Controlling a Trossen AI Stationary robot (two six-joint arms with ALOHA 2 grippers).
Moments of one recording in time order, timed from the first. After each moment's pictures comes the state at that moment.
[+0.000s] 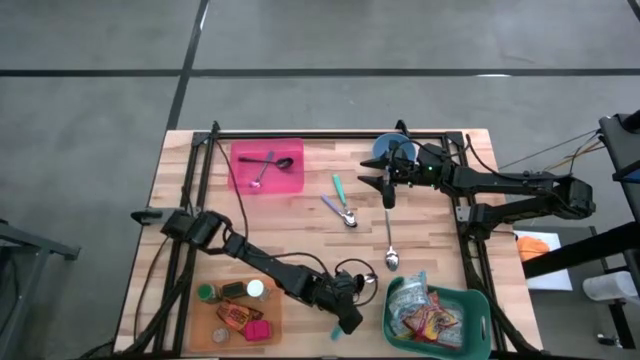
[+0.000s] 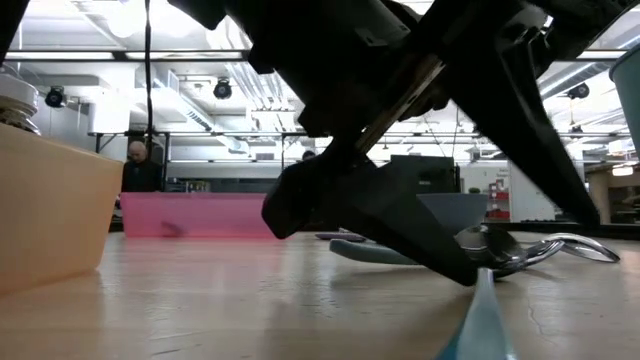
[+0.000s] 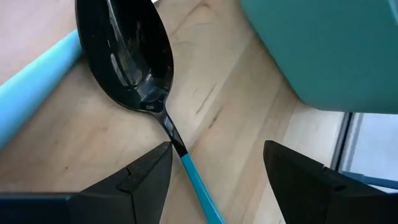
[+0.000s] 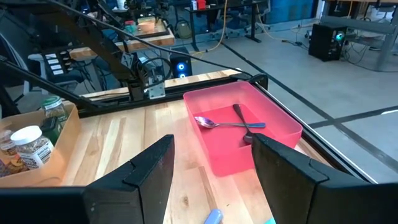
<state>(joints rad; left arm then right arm) -0.44 2.28 1.61 -0.21 -0.12 -1.10 -0.36 1.12 0.56 0.40 -0.18 0.10</state>
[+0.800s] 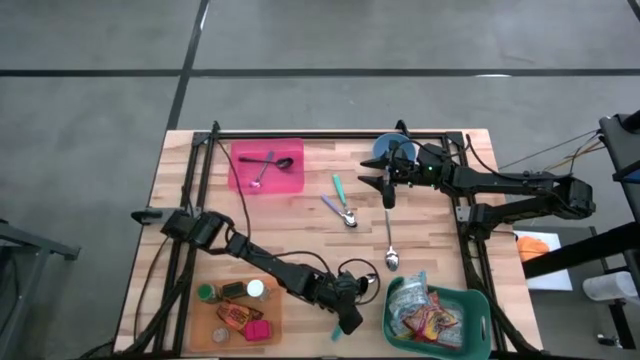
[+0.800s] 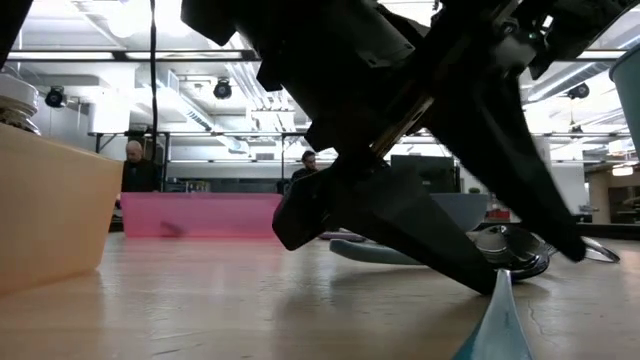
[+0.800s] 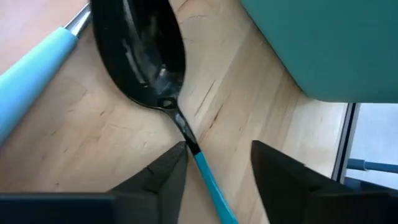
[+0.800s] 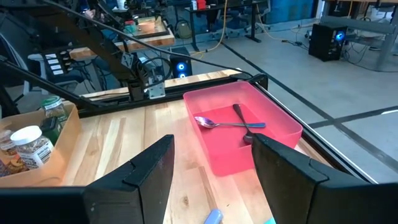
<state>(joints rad) -0.43 2.31 1.61 -0.19 -0.06 -1.05 -0.36 1.12 0.56 0.40 -0.18 0.10</state>
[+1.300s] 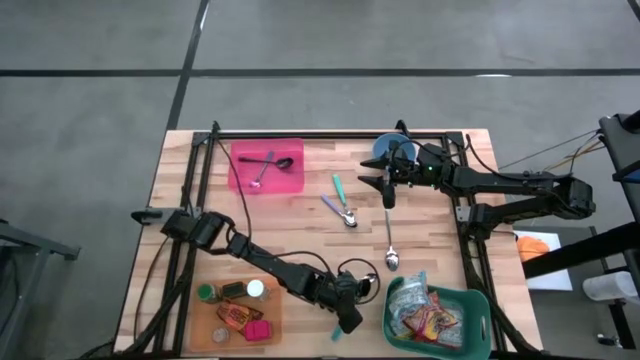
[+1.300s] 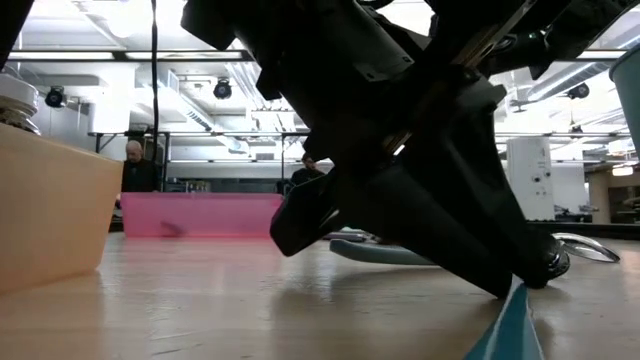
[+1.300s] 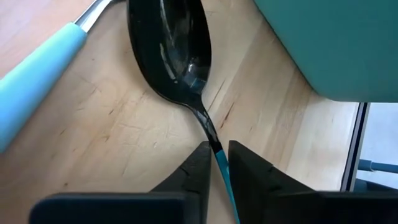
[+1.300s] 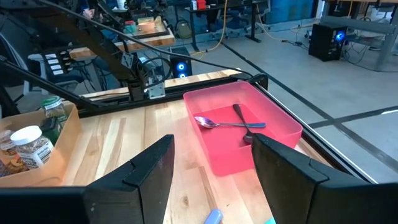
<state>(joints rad) -0.43 2.31 1.61 -0.20 -0.06 -1.05 -0.36 1.12 0.56 0.40 -0.18 0.10</state>
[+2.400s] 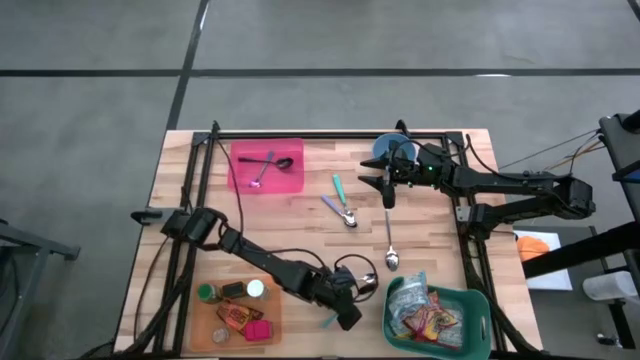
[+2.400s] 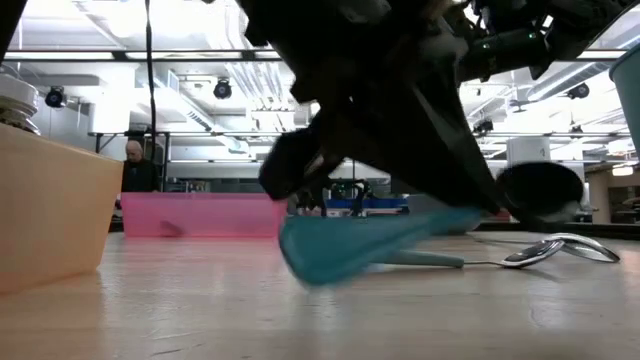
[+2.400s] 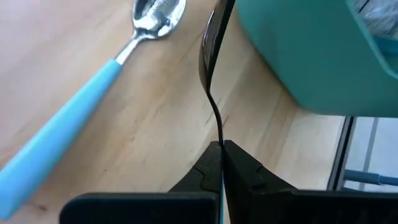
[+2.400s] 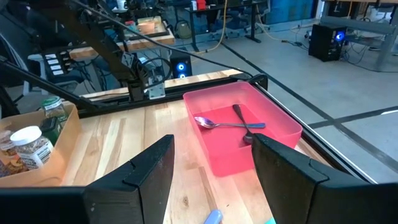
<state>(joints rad) -0.43 2.23 1.61 -0.28 -0.14 -1.04 -0.36 1.12 0.56 0.40 -0.18 0.10</state>
